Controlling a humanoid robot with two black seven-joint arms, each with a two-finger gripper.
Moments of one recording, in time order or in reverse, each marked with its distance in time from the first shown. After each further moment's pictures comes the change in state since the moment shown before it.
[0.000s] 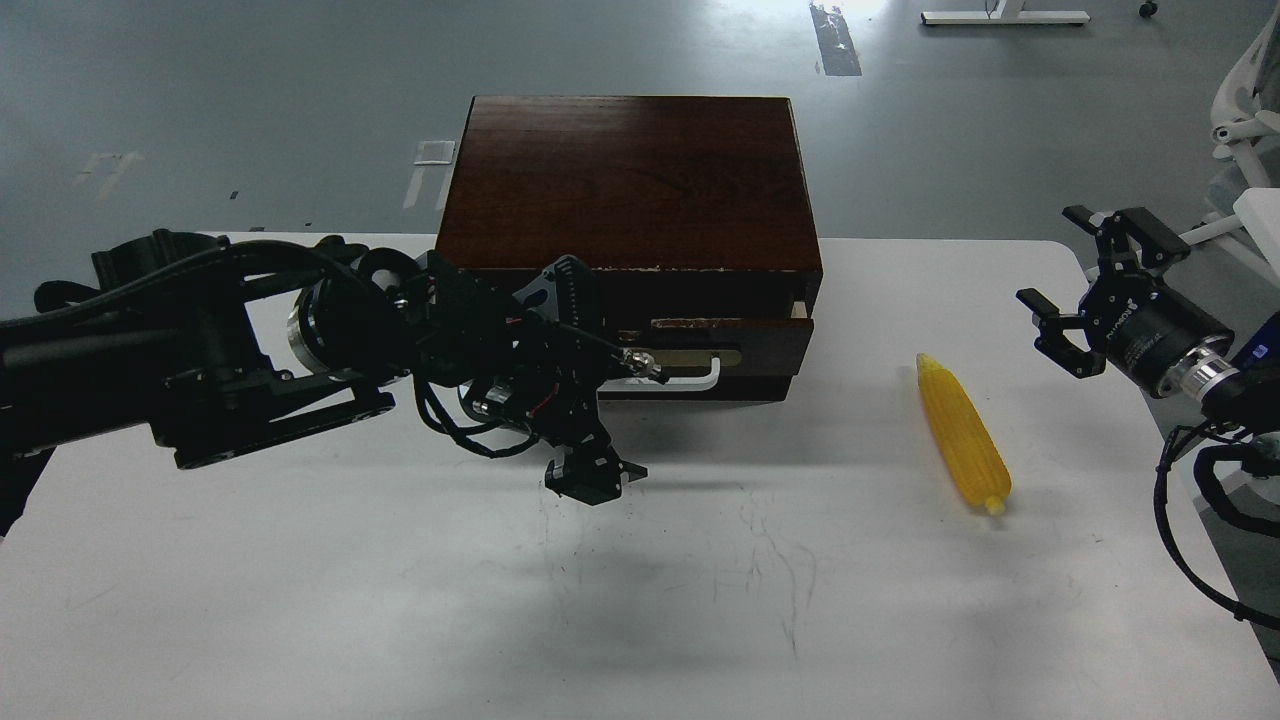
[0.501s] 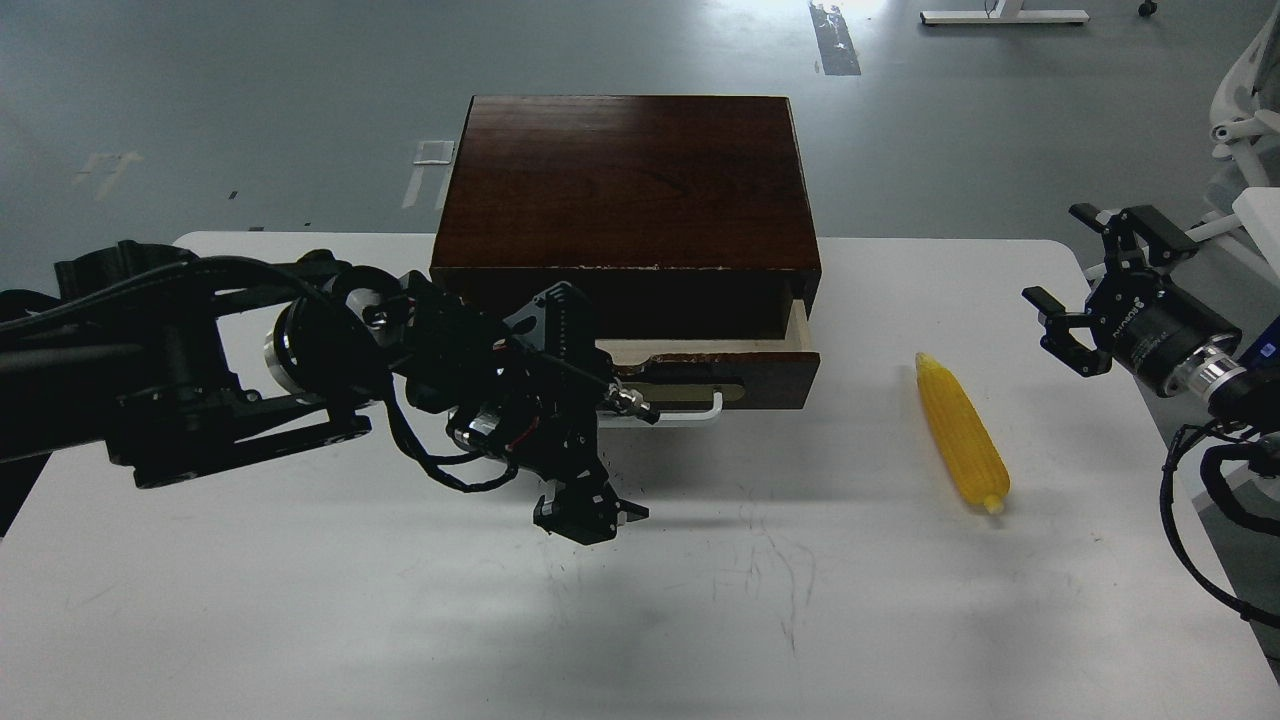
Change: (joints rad) left arm -0.006 0.051 0.002 -0.083 0.000 0.001 -0.001; right arm 0.000 -0.009 0.001 0.004 0.000 0.000 0.000
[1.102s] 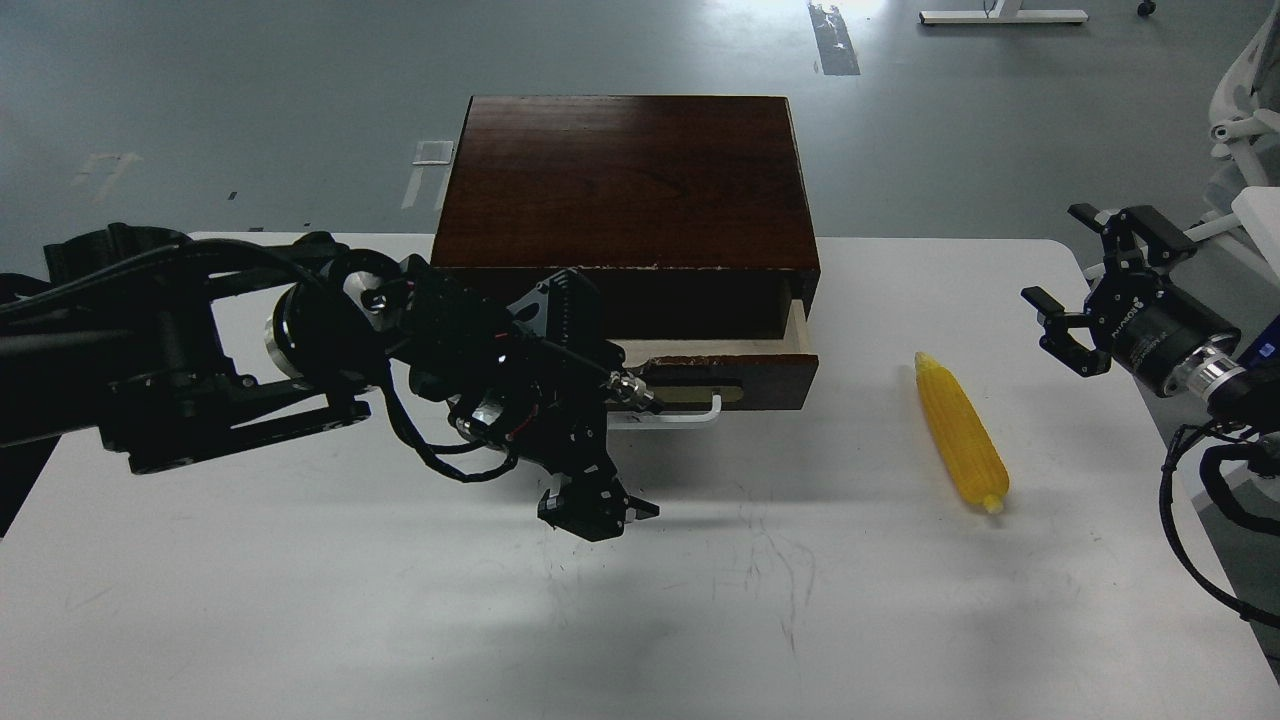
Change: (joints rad) left arm -0.063 0.028 -0.017 -0.021 0.000 -0.001 0.000; right arm 0.000 0.000 0.000 0.003 0.000 0.000 0.000
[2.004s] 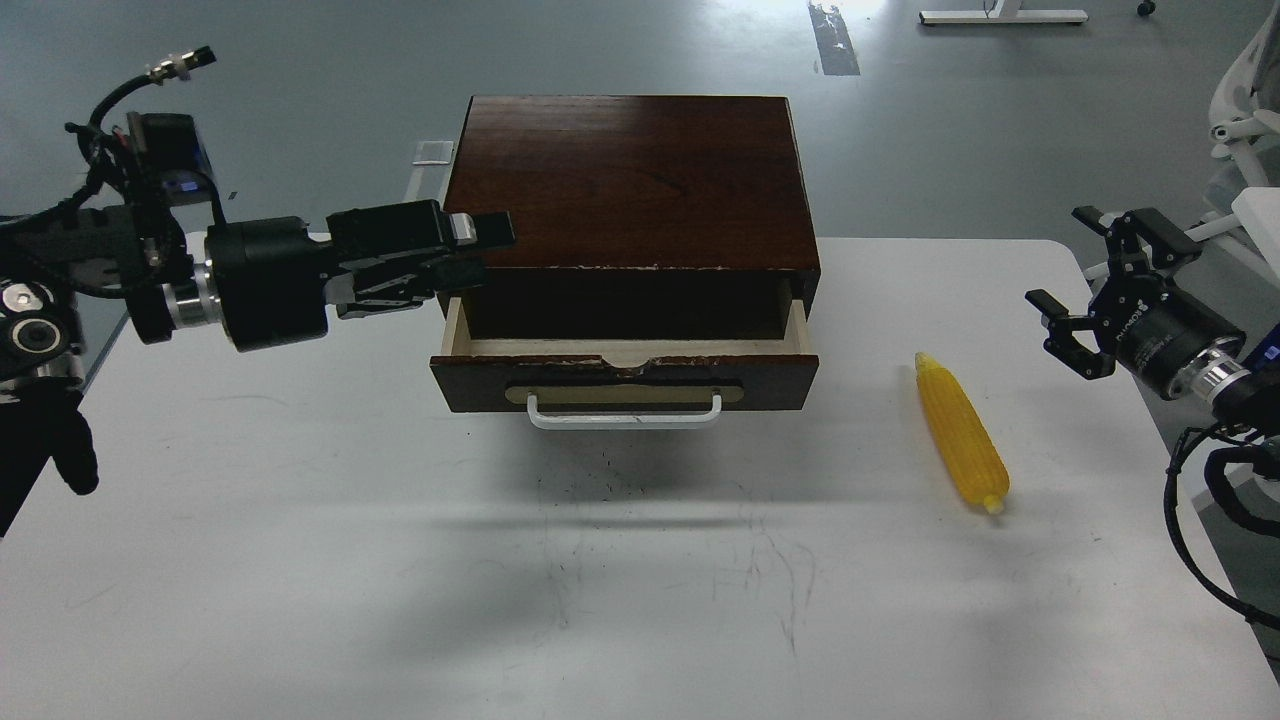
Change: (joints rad) left arm 0.313 0.479 -0.145 0.031 -1.624 0.101 0.001; right arm -0.005 -0.005 0.000 0.000 0.000 0.000 0.000
